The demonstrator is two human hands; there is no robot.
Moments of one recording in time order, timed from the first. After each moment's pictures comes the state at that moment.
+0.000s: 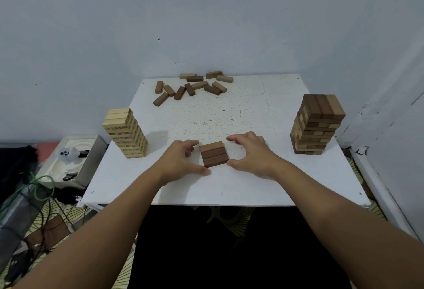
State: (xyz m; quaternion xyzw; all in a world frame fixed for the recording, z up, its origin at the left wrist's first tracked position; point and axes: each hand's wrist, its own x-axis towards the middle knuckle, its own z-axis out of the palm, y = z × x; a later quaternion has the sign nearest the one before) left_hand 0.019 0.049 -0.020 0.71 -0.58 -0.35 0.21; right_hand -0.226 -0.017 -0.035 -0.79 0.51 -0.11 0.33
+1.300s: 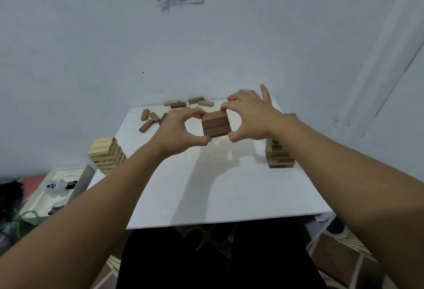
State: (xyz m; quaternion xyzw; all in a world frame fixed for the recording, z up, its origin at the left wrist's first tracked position) left_hand -0.038 0.000 0.092 0.58 -0.73 -0.17 0.31; right_hand -0.272 -0.059 0.111 -0.89 0.45 -0.10 0.03
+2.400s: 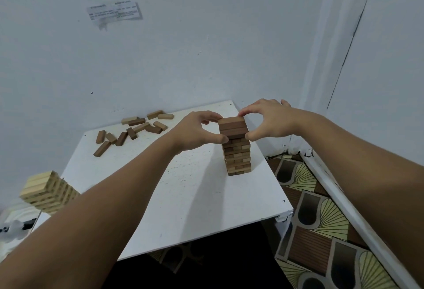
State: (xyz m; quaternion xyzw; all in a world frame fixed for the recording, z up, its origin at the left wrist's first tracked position) left_hand -0.181 -0.070 0.100 0.53 -0.74 -0.33 0.23; right_hand -0.437 -0.071 0.115 -0.79 0.57 -0.08 0.19
